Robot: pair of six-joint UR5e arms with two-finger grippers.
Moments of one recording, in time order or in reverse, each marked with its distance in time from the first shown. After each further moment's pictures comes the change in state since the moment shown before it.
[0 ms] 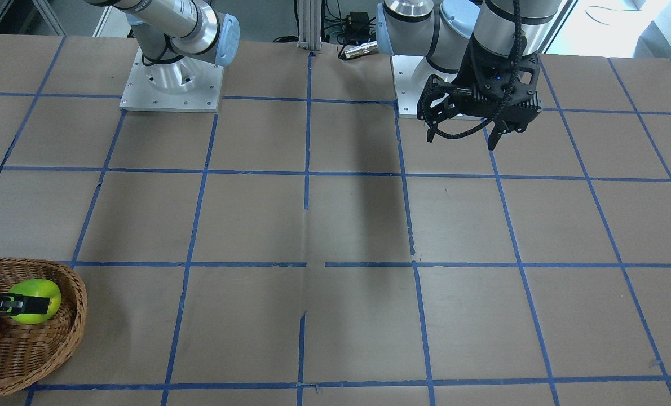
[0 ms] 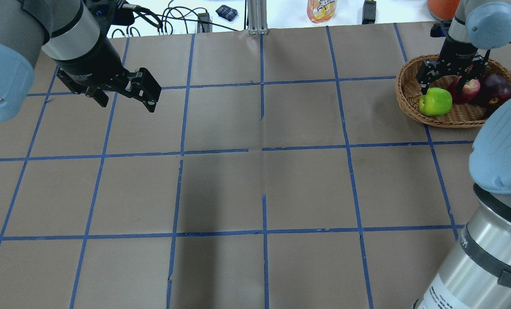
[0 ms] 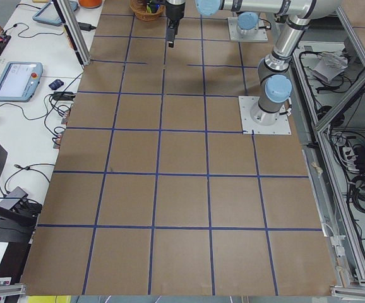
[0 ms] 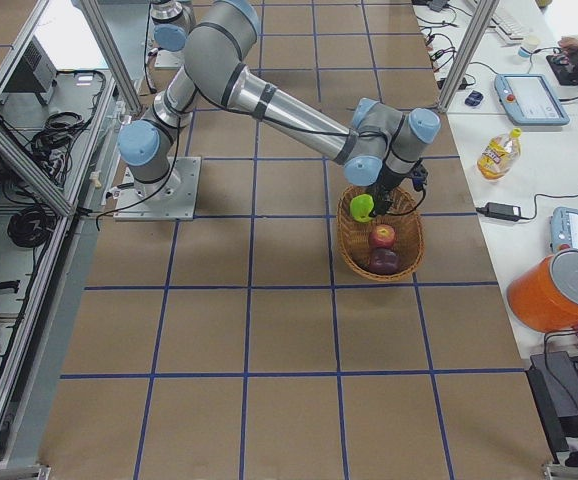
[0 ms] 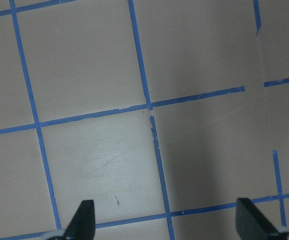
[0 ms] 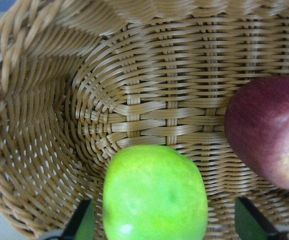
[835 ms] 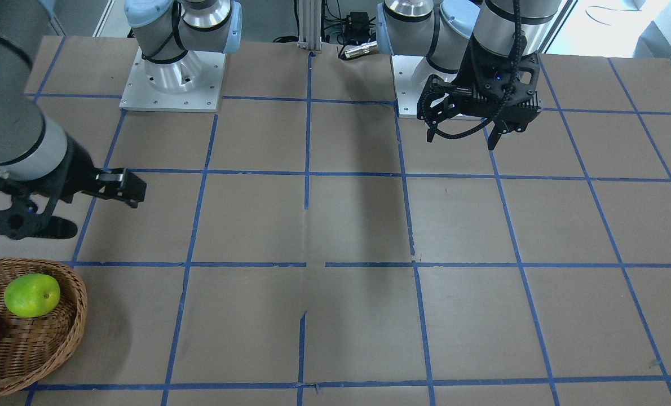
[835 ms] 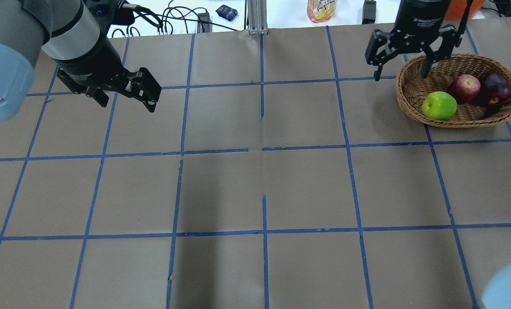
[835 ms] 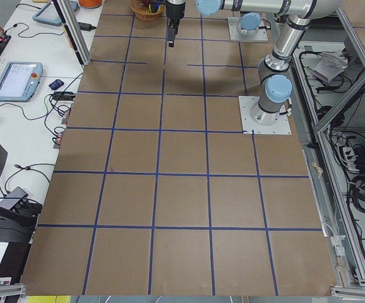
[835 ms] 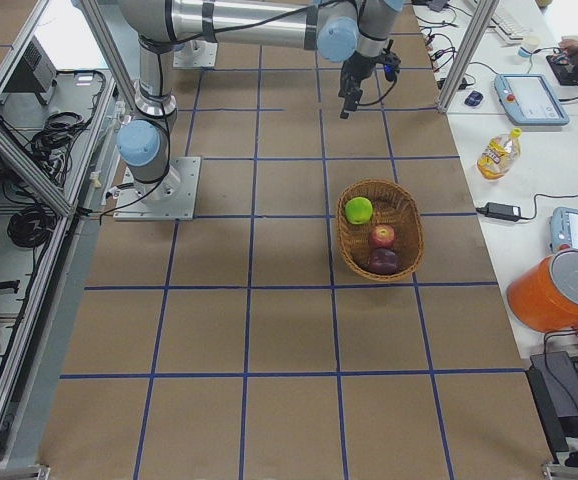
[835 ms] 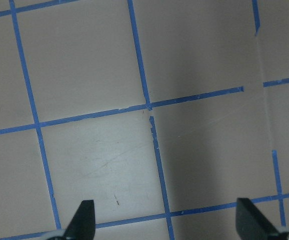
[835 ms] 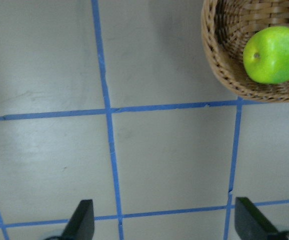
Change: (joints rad) left arm 0.000 0.001 0.000 -0.002 0.000 0.000; right arm 0.302 -0.373 0.041 0.357 0.099 0.305
